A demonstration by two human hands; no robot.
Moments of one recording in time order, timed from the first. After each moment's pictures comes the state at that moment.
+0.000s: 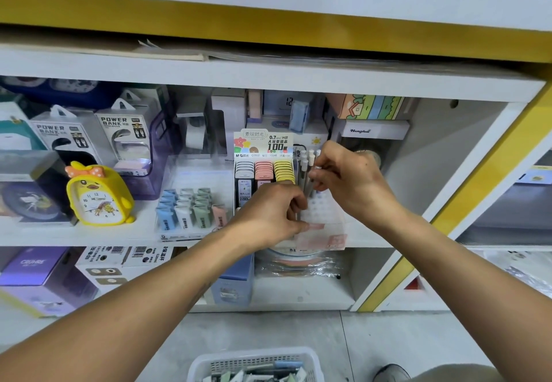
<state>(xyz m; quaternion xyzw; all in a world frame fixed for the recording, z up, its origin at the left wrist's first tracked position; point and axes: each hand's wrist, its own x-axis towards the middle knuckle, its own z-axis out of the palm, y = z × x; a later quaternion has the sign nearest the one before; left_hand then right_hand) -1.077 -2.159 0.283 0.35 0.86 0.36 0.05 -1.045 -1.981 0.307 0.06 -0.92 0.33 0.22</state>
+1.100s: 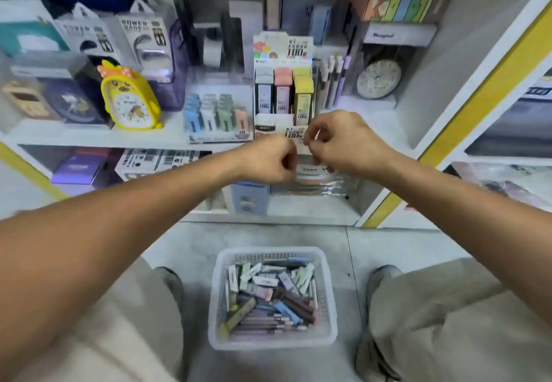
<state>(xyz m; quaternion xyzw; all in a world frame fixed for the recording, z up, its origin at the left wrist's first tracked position) -1.031 -2.211 0.260 0.39 0.88 0.19 0.17 -0.972 -2.049 0.285 0.01 -0.97 0.25 0.05</state>
